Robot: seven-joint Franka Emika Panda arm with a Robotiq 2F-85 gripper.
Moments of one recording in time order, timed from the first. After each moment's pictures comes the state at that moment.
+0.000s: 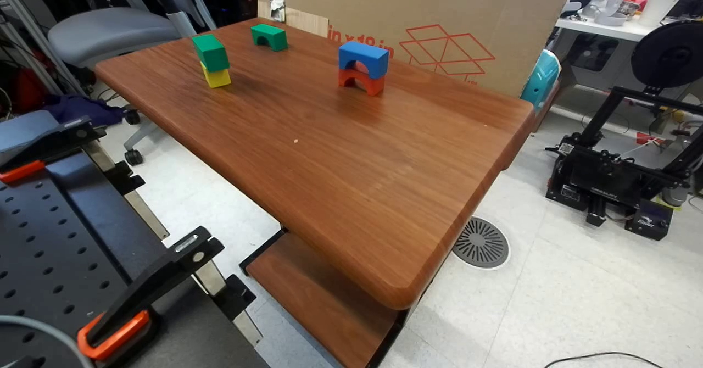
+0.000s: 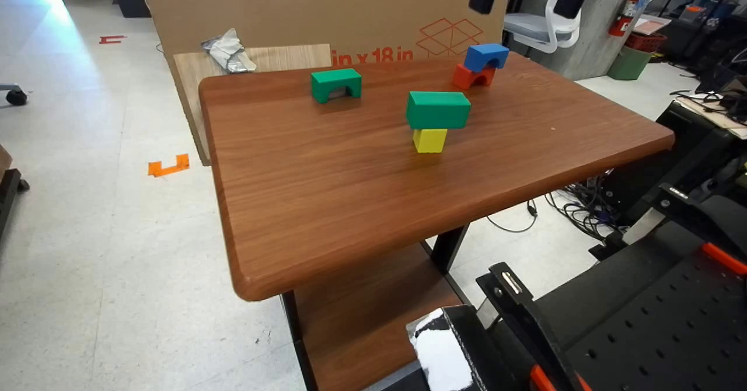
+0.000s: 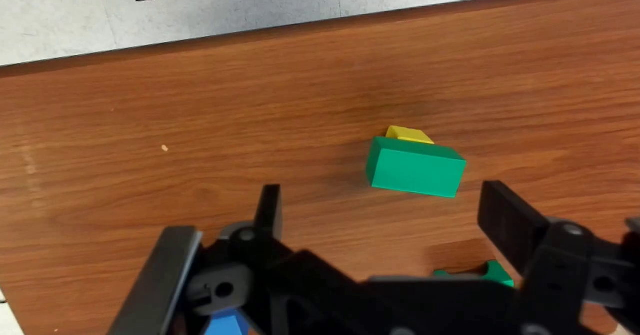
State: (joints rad) arm 0.01 0.03 0.12 -2.42 -0.01 2.48 0.21
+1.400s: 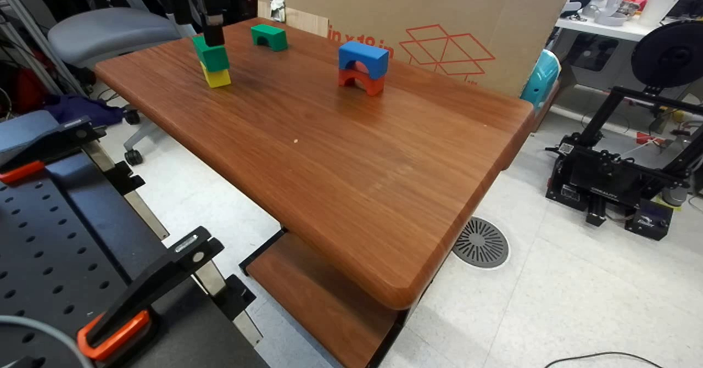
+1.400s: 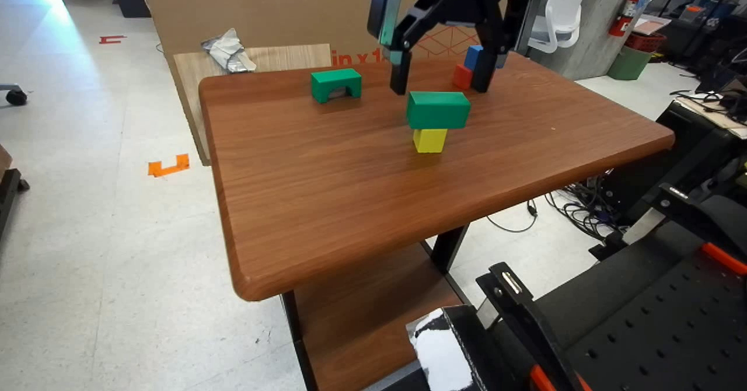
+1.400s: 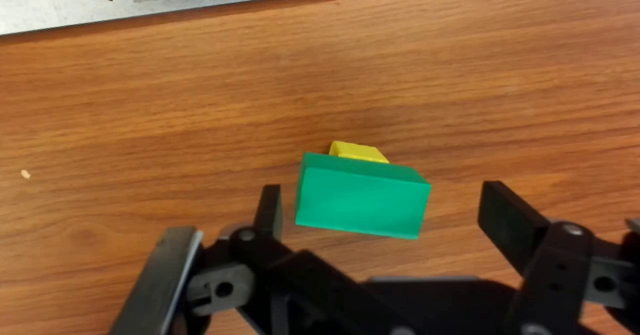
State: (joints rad) arm 0.09 0.31 0.11 -2.25 0.03 2.49 0.25
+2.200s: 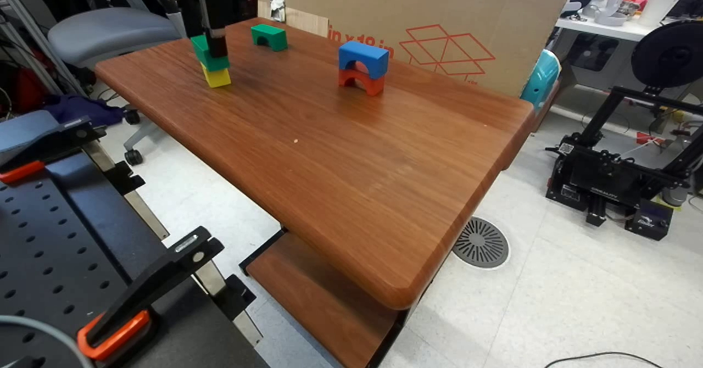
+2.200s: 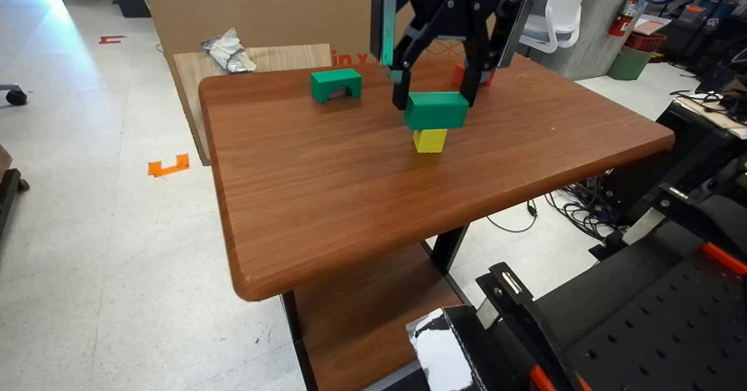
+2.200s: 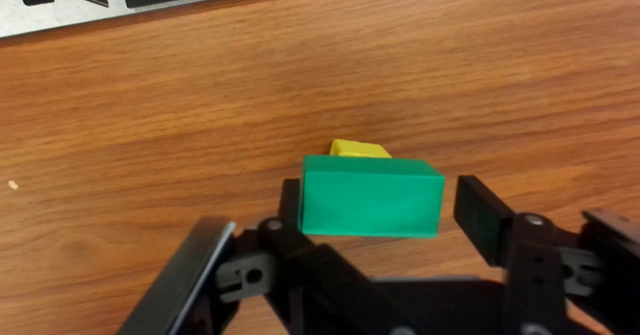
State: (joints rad) arm 0.12 0.35 0.08 -2.21 0.03 2.49 0.29
